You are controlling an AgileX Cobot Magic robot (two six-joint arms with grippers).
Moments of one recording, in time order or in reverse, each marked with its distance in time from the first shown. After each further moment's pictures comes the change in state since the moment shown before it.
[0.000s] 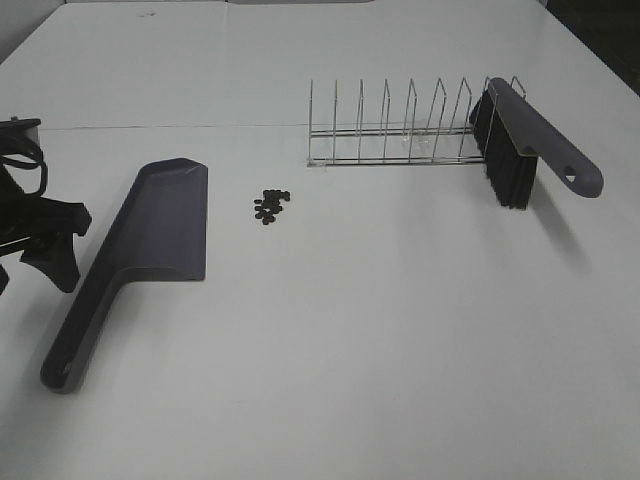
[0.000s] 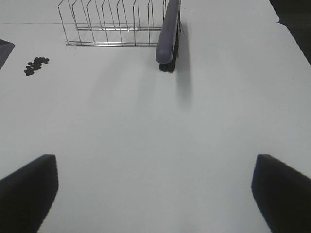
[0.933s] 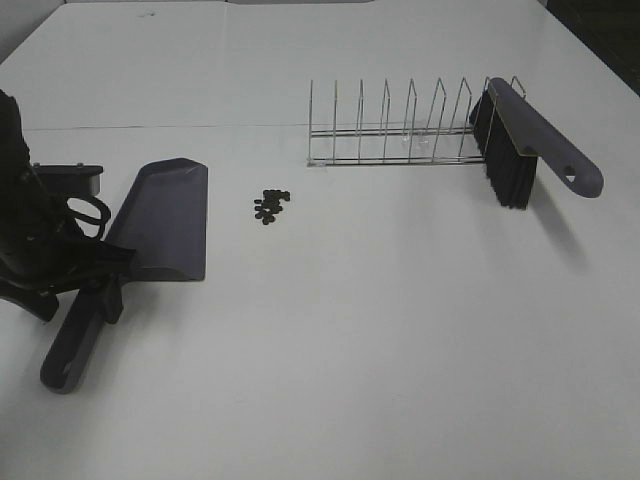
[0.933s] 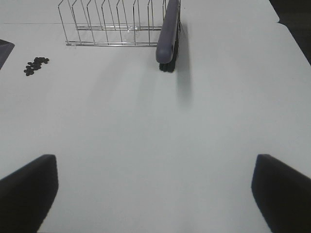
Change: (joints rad) left arm -0.083 0.186 0.000 0.037 -0.160 -0.022; right arm 0.000 0.000 0.000 0.000 0.000 0.000
